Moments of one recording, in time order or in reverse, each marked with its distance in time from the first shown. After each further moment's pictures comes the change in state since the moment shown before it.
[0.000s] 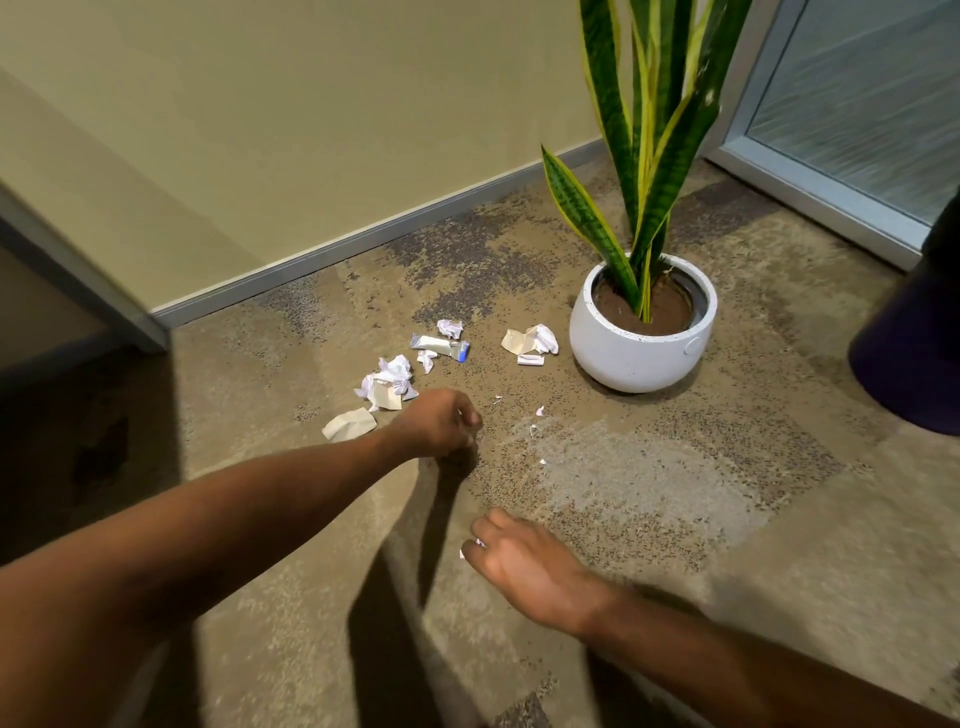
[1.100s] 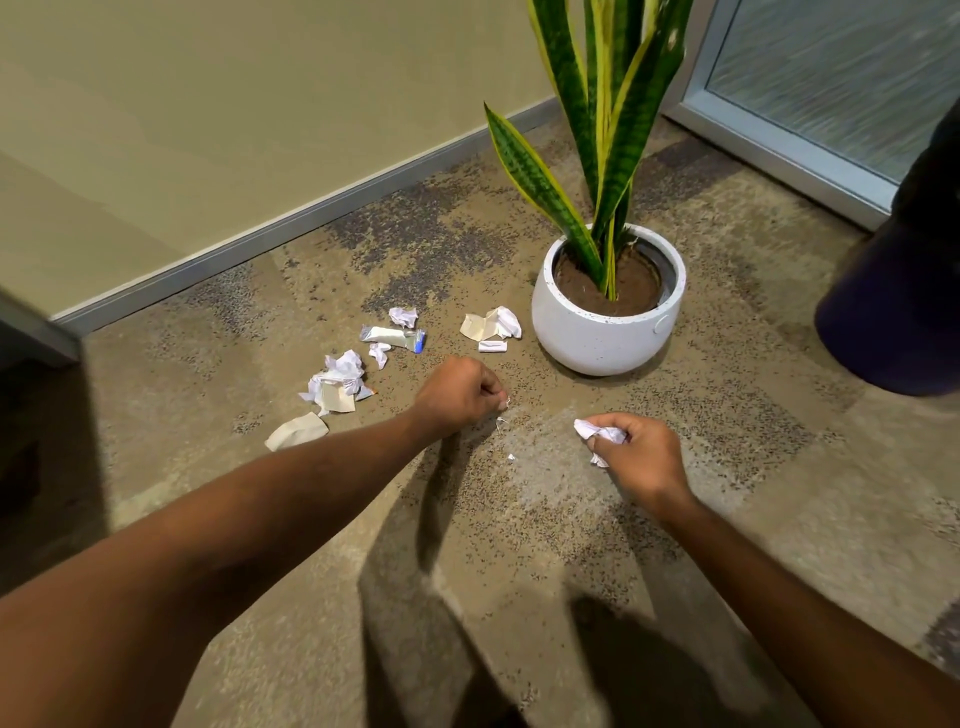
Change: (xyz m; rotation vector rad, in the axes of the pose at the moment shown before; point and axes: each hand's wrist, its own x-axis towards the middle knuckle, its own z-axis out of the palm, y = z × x) left_hand 0.073 0.049 0.040 -0.040 0.100 0.194; right_hand -0.060 0.151 -0.023 1.007 0.543 1.148
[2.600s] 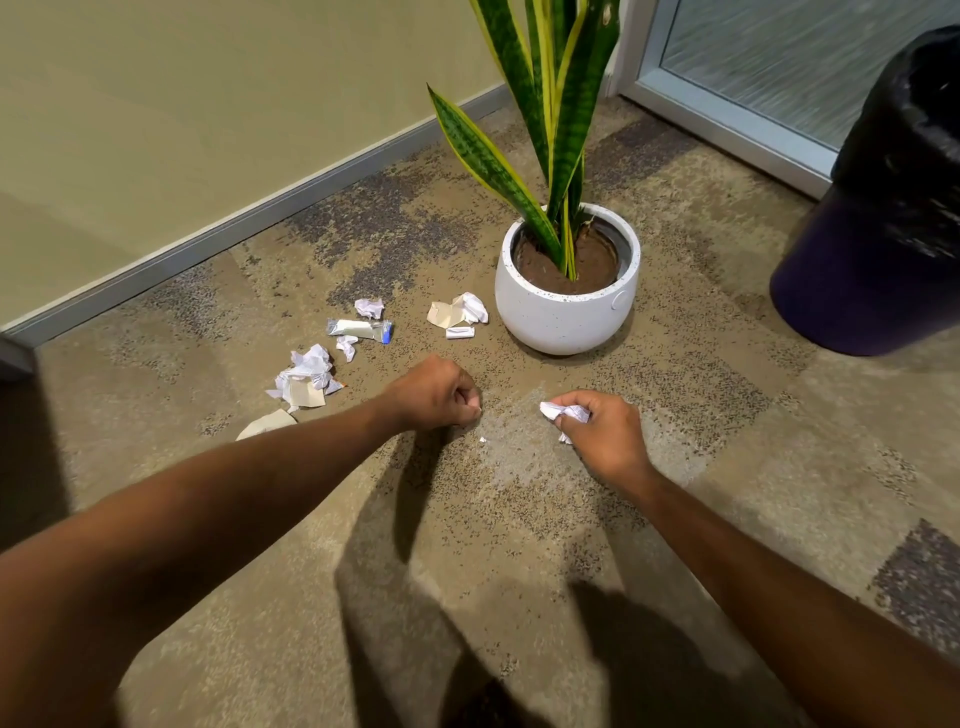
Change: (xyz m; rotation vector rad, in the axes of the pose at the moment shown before) left_hand -0.011 0.007 -0.003 0.069 -0.272 0.141; right_hand 0.000 0.004 0.002 -0.124 -0.007 -0.099
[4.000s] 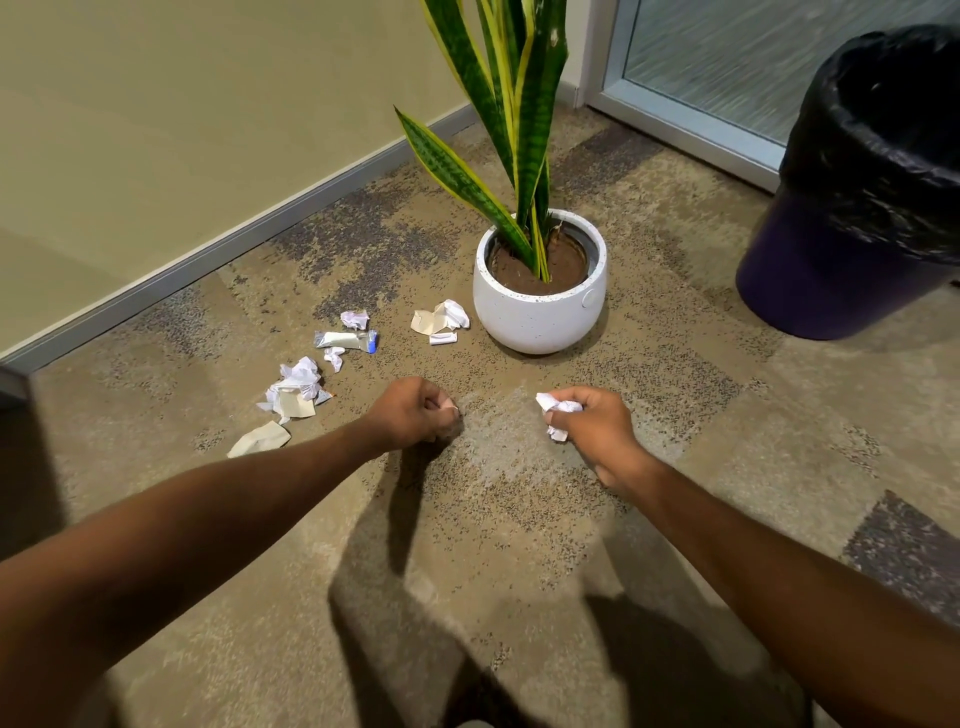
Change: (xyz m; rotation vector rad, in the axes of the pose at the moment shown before) left_hand -0.030 0.010 0.009 -0.325 0.108 -0.288; right_hand -0.005 -0.006 -0.012 0.369 0.026 0.311
